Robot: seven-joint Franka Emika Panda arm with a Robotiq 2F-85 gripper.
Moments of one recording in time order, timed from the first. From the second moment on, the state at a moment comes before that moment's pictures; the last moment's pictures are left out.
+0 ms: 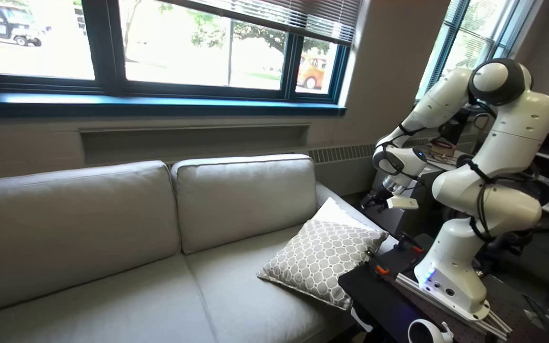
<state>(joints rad) -1.17 0.08 1.19 -2.69 2.50 3.26 -2.22</state>
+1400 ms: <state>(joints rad) -0.45 0.95 0.40 -2.10 2.12 3.46 -2.13</state>
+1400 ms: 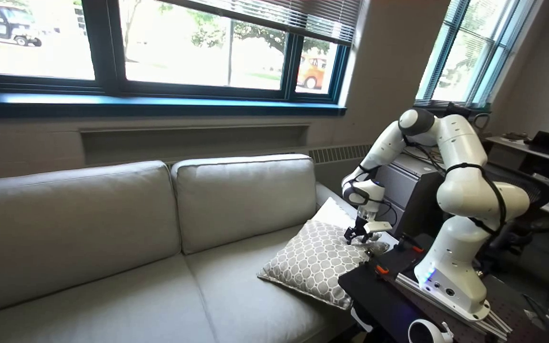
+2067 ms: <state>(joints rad) -0.39 1.15 0.32 -1.93 2.17 3.46 -2.18</state>
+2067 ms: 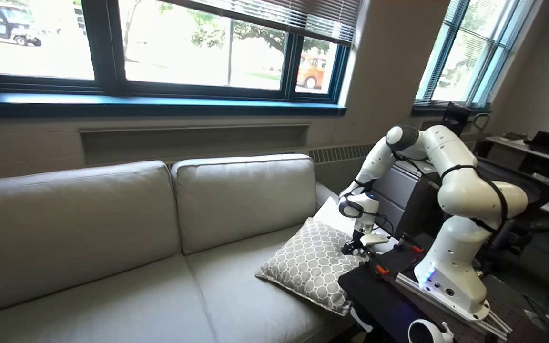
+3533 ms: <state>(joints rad) -0.08 0.44 0.29 -2.15 2.18 3.46 -2.12</state>
